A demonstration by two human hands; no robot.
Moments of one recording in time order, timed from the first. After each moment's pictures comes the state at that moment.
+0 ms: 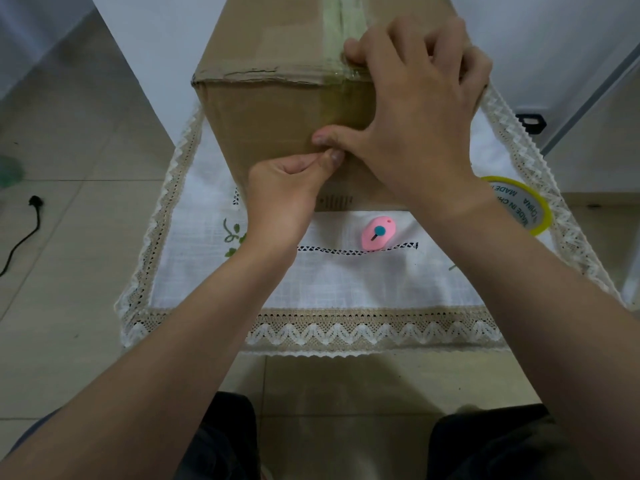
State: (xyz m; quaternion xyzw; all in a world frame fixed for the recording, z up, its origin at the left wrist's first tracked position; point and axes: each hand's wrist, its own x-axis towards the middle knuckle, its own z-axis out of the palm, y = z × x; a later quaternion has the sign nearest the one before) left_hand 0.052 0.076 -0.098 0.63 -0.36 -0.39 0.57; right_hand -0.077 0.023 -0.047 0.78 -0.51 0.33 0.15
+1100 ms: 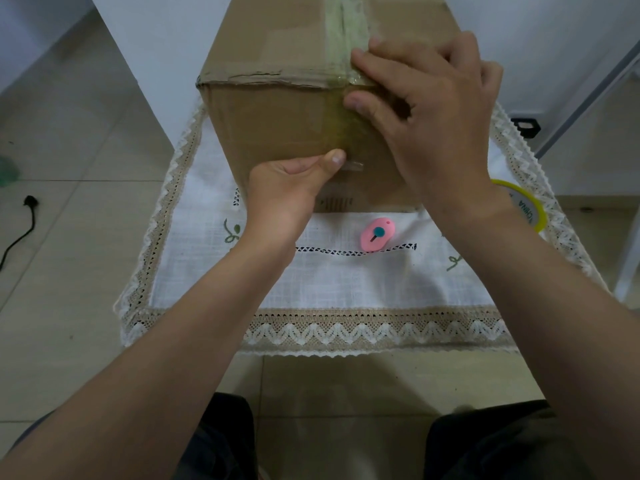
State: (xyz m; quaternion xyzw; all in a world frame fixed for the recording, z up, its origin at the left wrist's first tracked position) left_hand 0.050 0.083 -0.085 0.62 -0.35 -0.43 0.56; right_hand -0.097 0.009 -0.057 0.78 -0.44 0.43 0.11
